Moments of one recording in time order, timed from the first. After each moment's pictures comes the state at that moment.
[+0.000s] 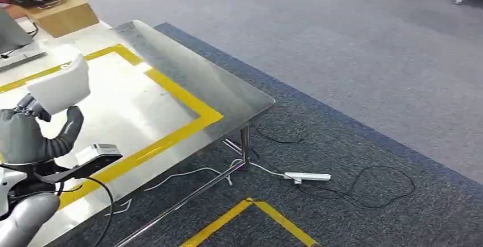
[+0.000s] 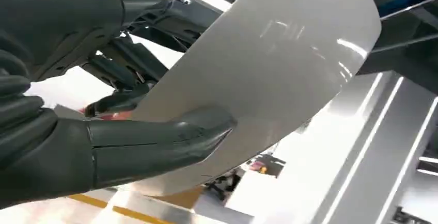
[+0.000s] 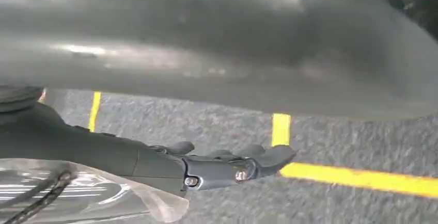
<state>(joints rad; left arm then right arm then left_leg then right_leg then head) -0.18 0.31 -0.37 -1.84 -0.91 0.64 -0.09 -0.01 -0.51 1.39 -1.07 -0.55 -0.39 0.35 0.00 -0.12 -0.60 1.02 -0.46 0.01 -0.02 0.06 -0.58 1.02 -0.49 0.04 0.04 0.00</state>
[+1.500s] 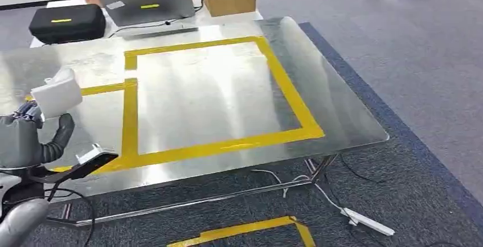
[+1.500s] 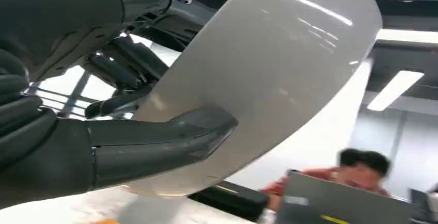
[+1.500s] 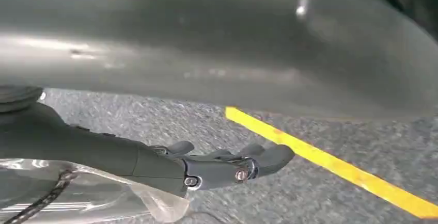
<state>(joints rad) -0.15 0.36 -0.33 -1.82 -1.04 0.59 0.02 0.00 -0.54 1.40 -1.17 -0.58 -0.45 0.35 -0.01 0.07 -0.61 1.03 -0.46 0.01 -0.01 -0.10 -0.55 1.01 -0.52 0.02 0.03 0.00</state>
